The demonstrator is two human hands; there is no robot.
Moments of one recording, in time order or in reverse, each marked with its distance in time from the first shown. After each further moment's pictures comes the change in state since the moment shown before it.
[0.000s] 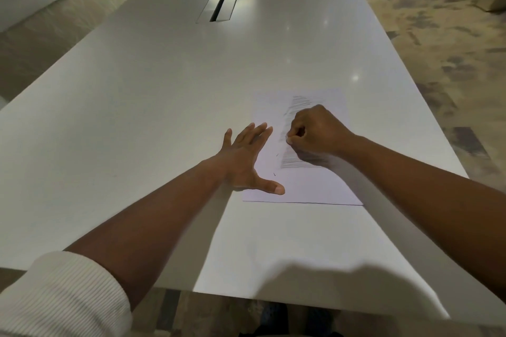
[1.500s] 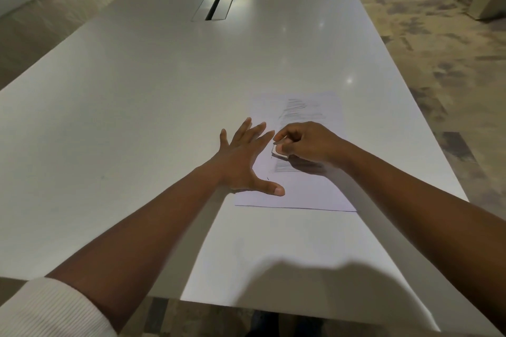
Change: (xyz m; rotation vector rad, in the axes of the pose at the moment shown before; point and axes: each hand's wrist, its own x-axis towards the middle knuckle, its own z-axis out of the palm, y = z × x) left_hand 0.006 0.007 0.002 -0.061 0.109 0.055; right_hand -0.005 0.001 0.005 0.356 -0.164 0.278
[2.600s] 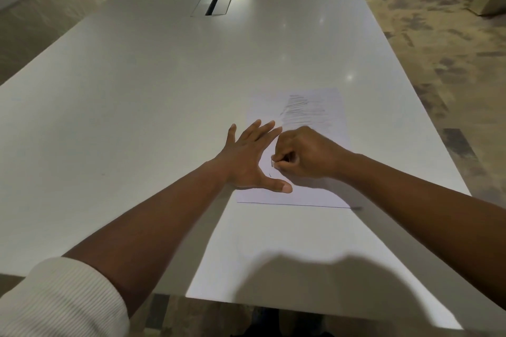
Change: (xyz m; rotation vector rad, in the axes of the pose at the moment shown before) left_hand 0.006 0.004 0.005 0.034 -0.007 0.014; right_hand -0.016 -0.001 0.015 -0.342 -0.017 -0.504
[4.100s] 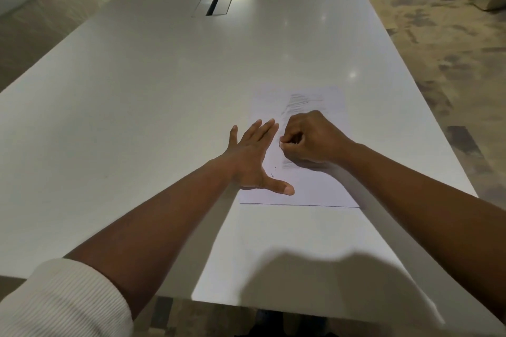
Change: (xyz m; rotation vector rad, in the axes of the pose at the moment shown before) left_hand 0.005 0.004 -0.004 0.002 -0.097 -0.055; right_hand 0.013 0.019 -0.009 0.047 0.163 0.117
